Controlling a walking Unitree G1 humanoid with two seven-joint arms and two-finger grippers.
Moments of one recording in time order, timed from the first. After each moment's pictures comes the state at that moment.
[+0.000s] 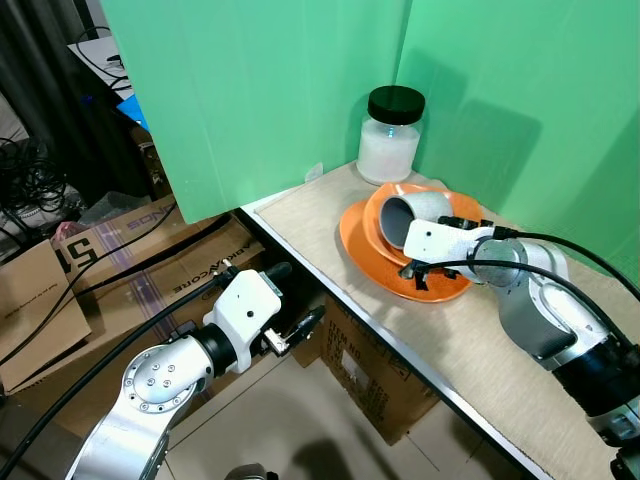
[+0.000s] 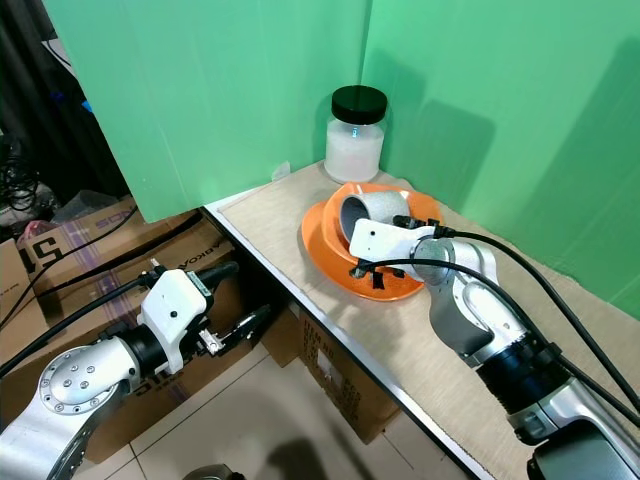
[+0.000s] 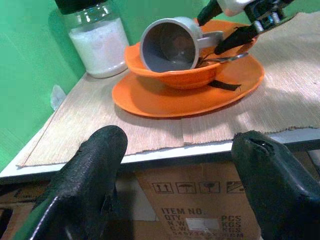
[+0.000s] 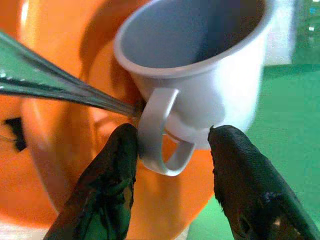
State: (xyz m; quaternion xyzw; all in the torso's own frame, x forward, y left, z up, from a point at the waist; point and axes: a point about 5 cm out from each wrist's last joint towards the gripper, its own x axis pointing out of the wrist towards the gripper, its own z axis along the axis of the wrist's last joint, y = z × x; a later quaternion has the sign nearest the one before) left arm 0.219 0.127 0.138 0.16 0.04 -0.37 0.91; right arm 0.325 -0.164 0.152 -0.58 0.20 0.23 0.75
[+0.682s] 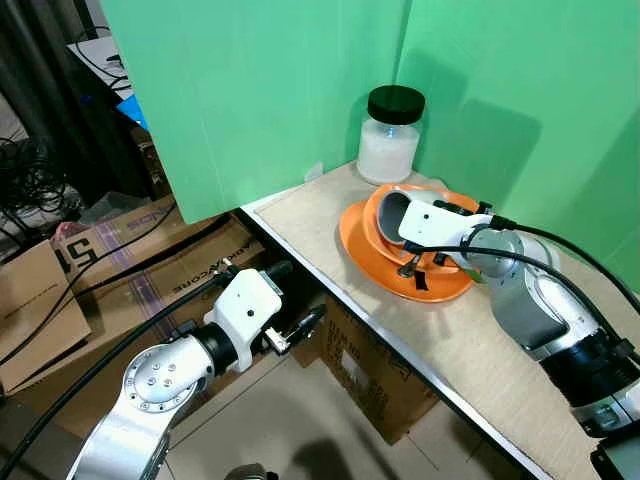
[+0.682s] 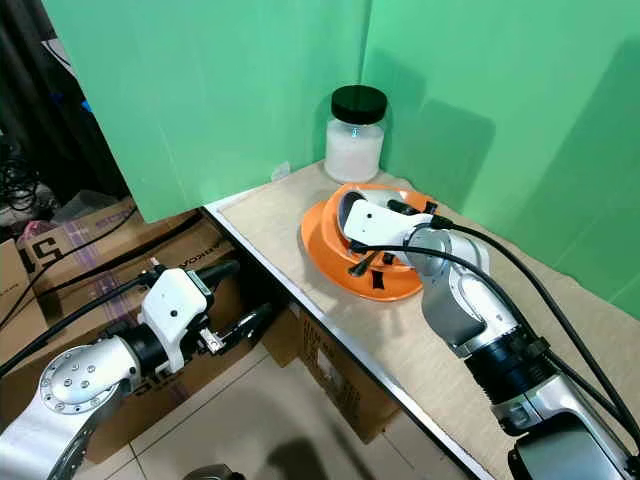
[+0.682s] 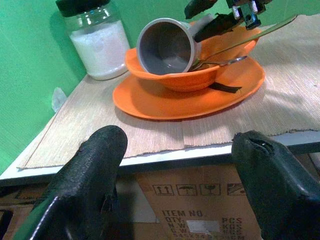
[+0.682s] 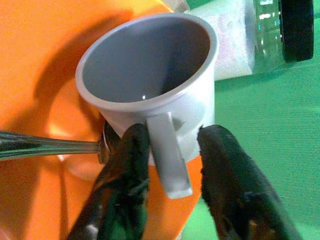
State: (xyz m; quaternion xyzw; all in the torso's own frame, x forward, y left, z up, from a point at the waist) left arm 0.219 0.127 0.139 0.16 0.03 -0.37 0.91; right arm 0.333 -0.159 0.163 -0.55 0.16 0.20 0.79
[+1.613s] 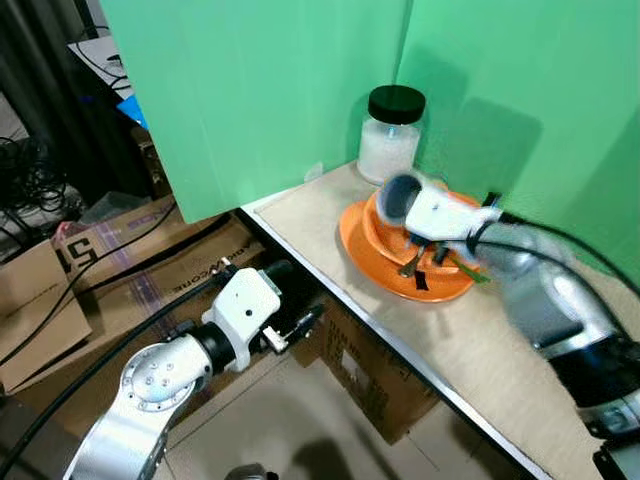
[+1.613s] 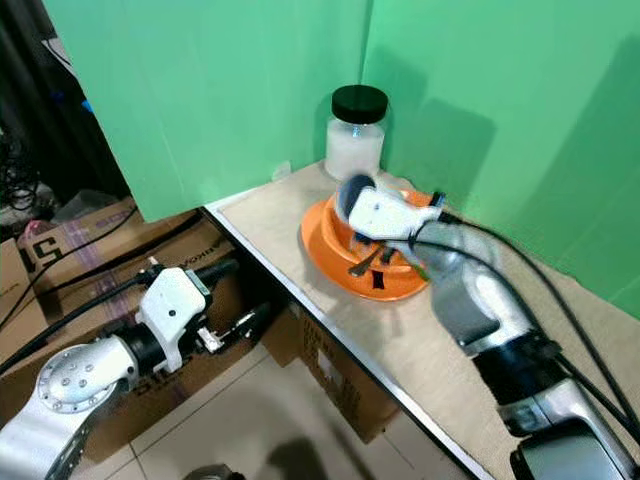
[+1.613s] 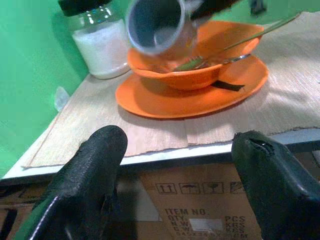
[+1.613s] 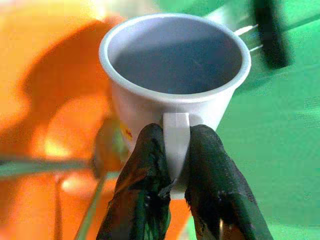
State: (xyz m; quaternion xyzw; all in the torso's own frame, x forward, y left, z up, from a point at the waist) left arm 0.220 0.130 0.140 0.17 0.03 -0.37 0.92; right arm 0.329 -0.163 0.185 -0.49 0.11 0.21 0.84
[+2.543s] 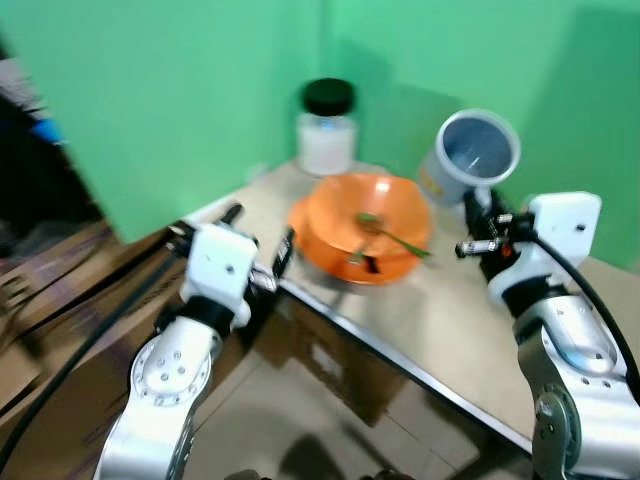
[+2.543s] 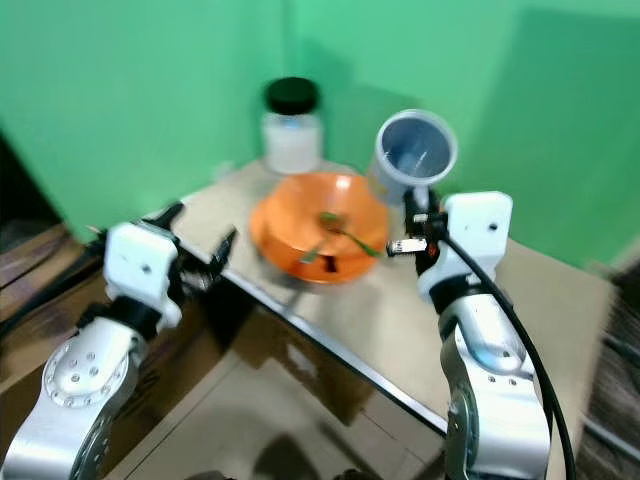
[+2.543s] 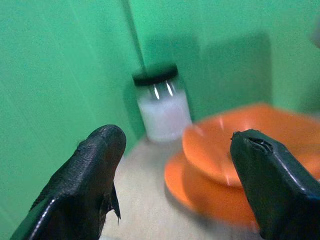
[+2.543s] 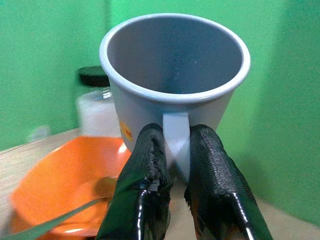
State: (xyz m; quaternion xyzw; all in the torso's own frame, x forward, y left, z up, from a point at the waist) left arm 0.233 0.129 0.182 0.11 -0.09 -0.12 0.98; right arm 0.239 -0.156 0.205 -0.02 -0.05 0.05 1.00
